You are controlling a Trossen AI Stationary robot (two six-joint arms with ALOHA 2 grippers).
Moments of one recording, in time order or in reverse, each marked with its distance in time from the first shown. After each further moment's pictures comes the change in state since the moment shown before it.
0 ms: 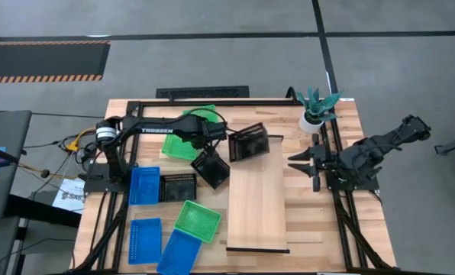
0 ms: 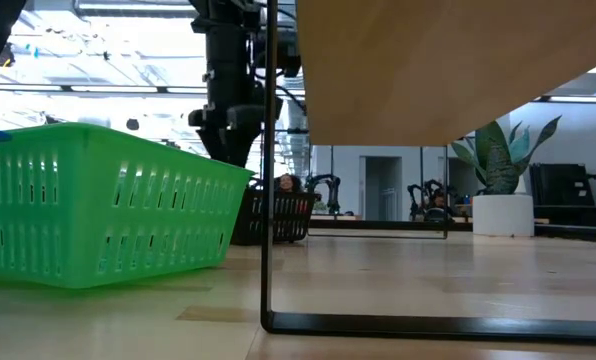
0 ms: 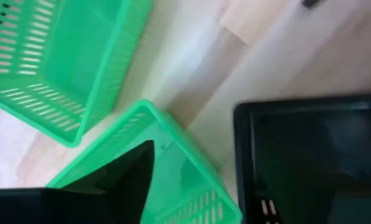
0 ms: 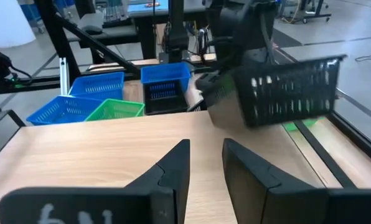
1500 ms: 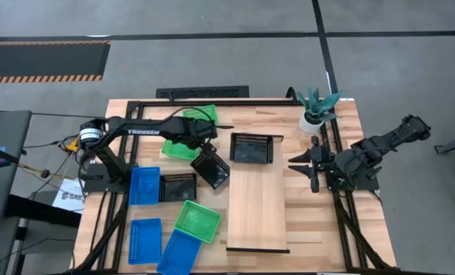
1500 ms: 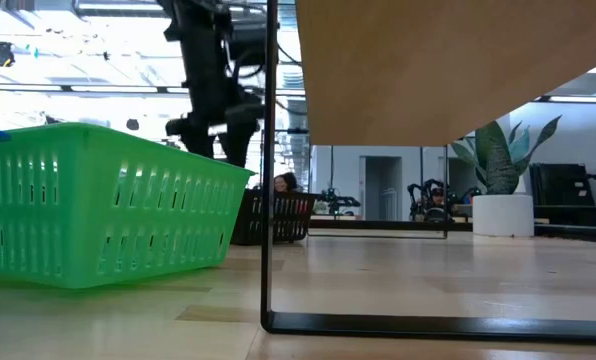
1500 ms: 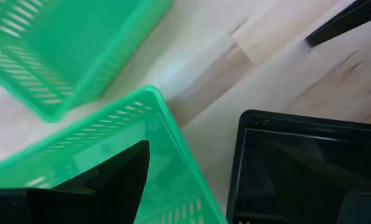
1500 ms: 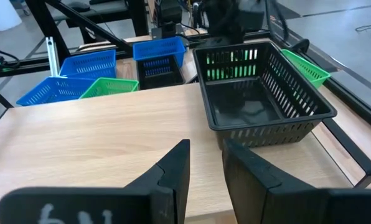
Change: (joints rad) left arm 0.015 -0.152 -0.239 0.241 0.030 -0.195; right arm 0.002 0.011 -0.002 -0.098 -0.003 0.108
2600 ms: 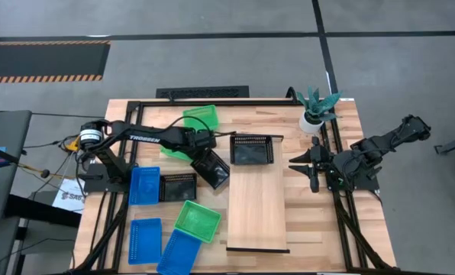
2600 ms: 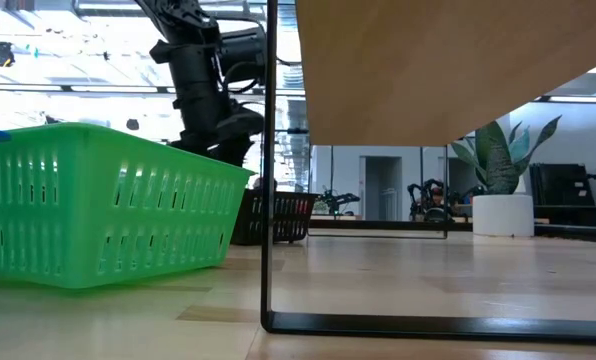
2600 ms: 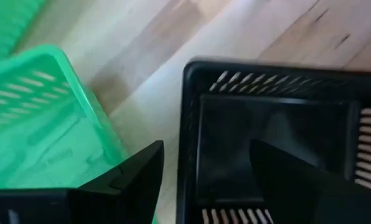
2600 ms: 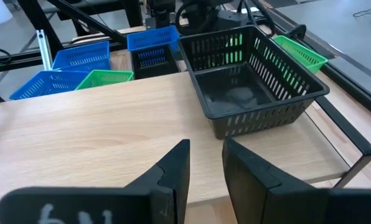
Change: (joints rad) left arm -0.049 -0.001 -0.137 0.174 0.126 -0.014; right arm 0.000 0.000 0.000 -0.052 0.002 0.047
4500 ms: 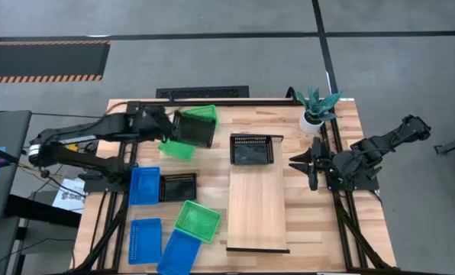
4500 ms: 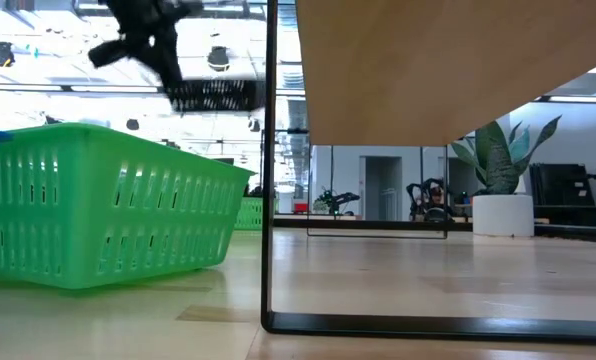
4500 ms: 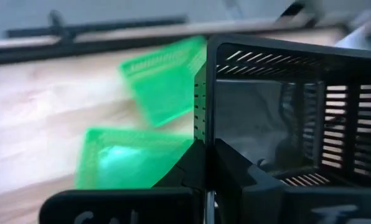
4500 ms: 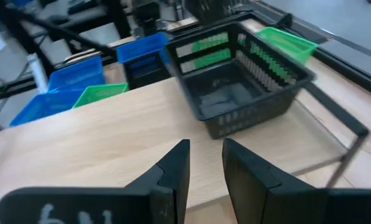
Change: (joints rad) left arm 0.006 -0.633 0.048 -0.306 -0.370 -0.356; right arm -0.002 0.000 0.000 -0.011 0.052 0.152
